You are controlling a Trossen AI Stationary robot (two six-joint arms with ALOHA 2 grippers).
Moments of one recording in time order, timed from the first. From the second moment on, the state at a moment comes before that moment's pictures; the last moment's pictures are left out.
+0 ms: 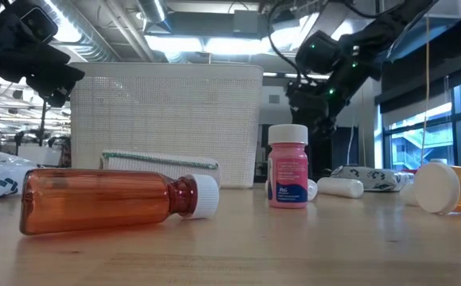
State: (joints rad) left arm -0.27 0.02 0.09 -0.24 -0.17 -0.34; right arm -0.39 1.52 0.79 -0.11 0.04 0.12
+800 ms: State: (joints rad) left arm -0.27 0.02 0.09 -0.24 -0.16 -0.34; right arm -0.39 1.51 0.80 -0.15 0.03 0.18
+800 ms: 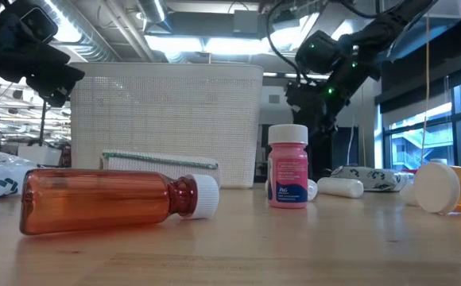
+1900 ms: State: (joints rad) left arm -0.27 0.02 0.09 -0.24 -0.19 -0.34; right arm -0.39 1.86 2.05 -0.58 0.12 -0.04
